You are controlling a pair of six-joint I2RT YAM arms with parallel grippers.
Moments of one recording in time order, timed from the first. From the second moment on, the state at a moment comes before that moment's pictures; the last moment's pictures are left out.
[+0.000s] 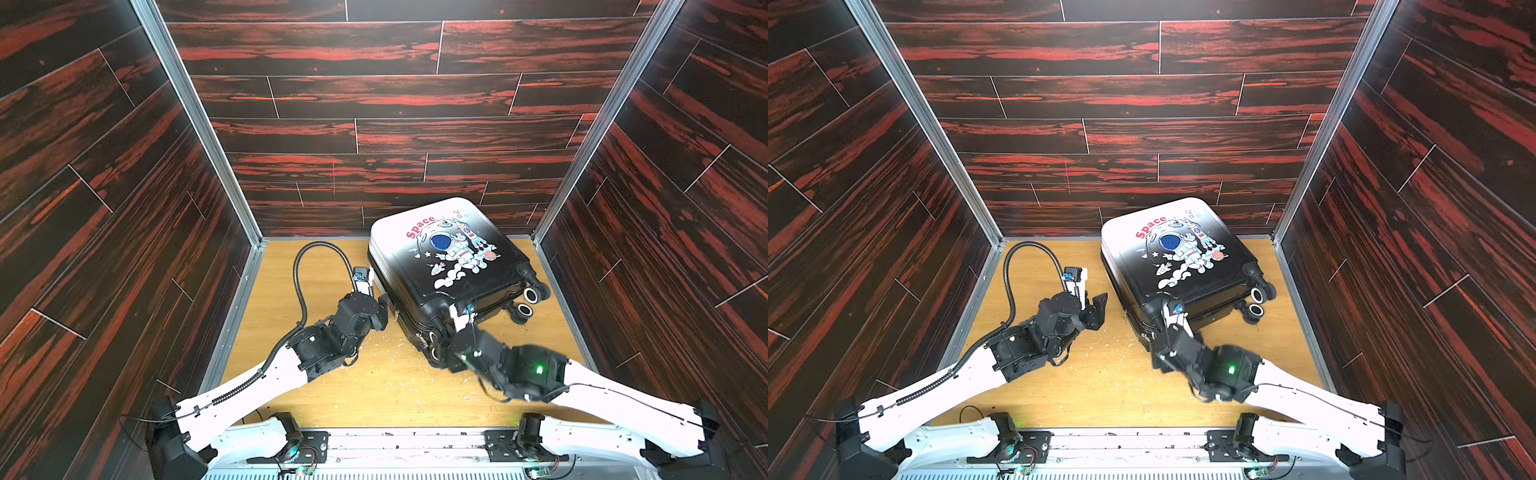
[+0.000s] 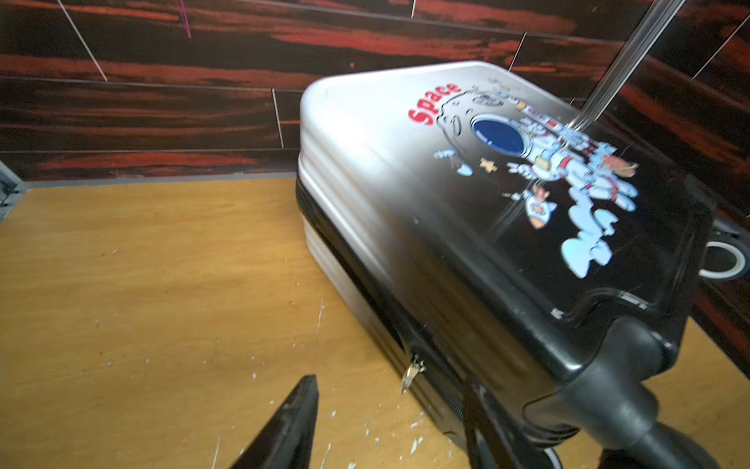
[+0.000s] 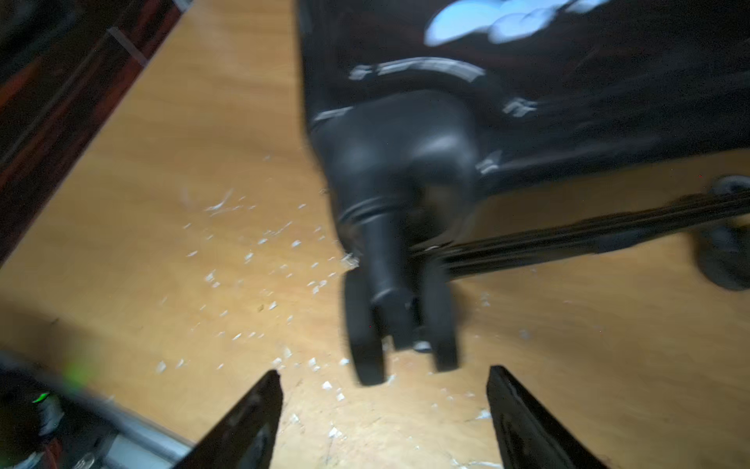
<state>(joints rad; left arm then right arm) -0.88 1.12 0.98 -0.34 -0.51 -0.43 1.25 0.99 0.93 -0.78 0.52 0.69</state>
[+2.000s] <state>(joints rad) -0.78 0.90 0.80 -0.30 -0.48 -0.49 0.92 1.27 0.03 1.17 0.93 0.05</state>
